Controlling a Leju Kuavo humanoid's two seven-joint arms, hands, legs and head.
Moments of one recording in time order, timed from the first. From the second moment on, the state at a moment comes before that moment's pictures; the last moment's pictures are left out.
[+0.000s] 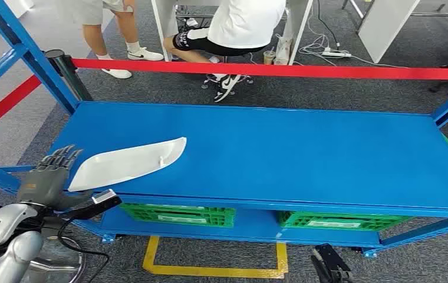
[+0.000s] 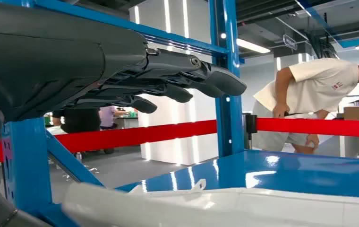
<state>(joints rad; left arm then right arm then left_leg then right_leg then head) -0.10 0.22 -0.24 -1.49 -1.10 0.04 -0.06 -0.14 0.00 -0.25 -0.24 0.37 0.10 -0.27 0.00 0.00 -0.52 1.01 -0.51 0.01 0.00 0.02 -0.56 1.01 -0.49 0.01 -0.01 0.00</state>
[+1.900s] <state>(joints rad) -0.35 0.12 -0.27 -0.98 -1.07 0.10 -0.18 -0.17 0.06 -0.21 -0.24 0.45 0.10 -0.23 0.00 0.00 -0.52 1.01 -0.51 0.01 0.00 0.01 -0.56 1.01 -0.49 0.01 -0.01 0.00</state>
